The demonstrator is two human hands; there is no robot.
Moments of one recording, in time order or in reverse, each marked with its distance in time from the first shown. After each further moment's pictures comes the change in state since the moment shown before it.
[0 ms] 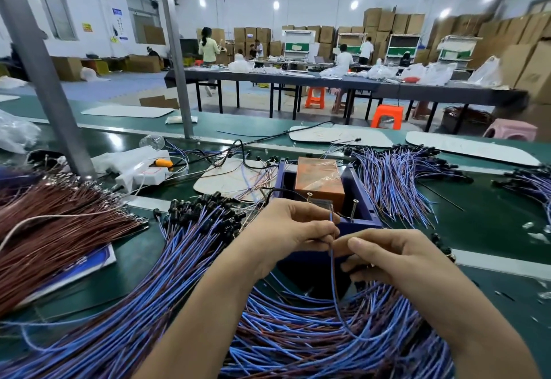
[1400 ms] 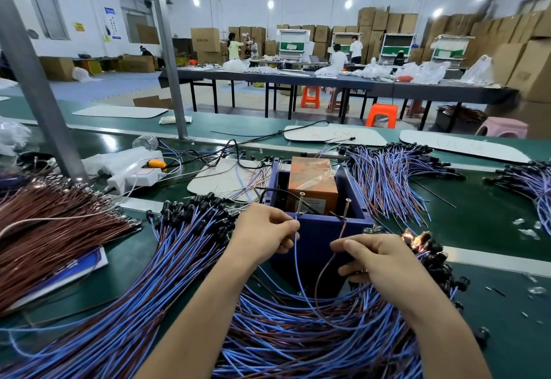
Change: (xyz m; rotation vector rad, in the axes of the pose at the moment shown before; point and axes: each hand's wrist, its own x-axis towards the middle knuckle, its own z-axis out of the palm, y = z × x) left_hand 0.022 -0.032 -0.019 0.347 0.318 -0.044; right_hand 0.020 0.026 0.004 -0.207 0.187 0.089
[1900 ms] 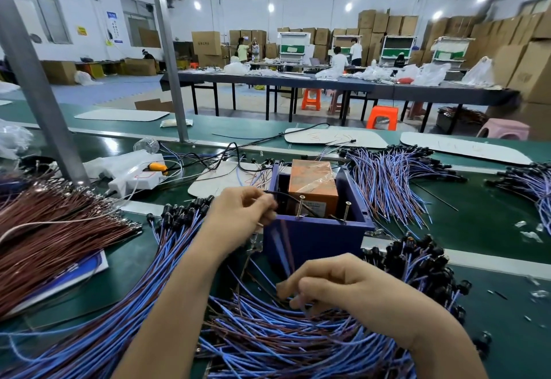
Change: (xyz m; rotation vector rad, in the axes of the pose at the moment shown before) left_hand 0.002 0.011 -0.037 0.067 0.118 0.125; right_hand -0.013 -0.018 0.011 -0.093 -0.594 -0.120
